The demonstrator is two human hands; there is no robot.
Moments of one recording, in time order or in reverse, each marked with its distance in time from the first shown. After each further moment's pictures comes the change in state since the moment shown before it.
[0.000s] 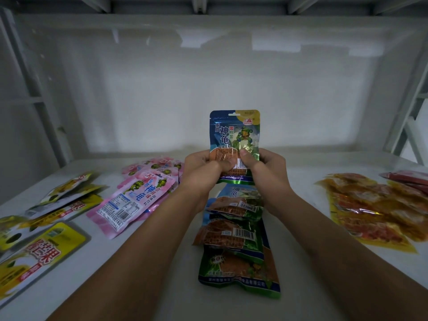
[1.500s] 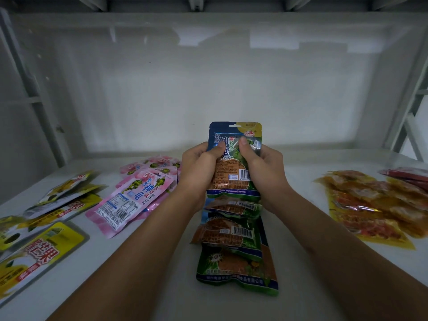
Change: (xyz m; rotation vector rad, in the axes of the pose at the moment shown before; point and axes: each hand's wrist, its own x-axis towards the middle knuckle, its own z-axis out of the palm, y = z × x) left_hand -0.008 0.010 0.004 -0.075 0.039 0.044; right_hand -0.006 -0.010 0.004 0.119 -0.036 0.025
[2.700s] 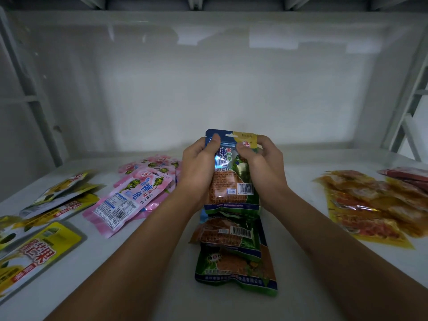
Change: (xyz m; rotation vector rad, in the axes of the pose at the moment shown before) left_hand 0.000 -0.002 0.005 -0.037 0.015 0.080; right_hand 0.005 0.003 -0.002 -0.024 0.027 -0.107
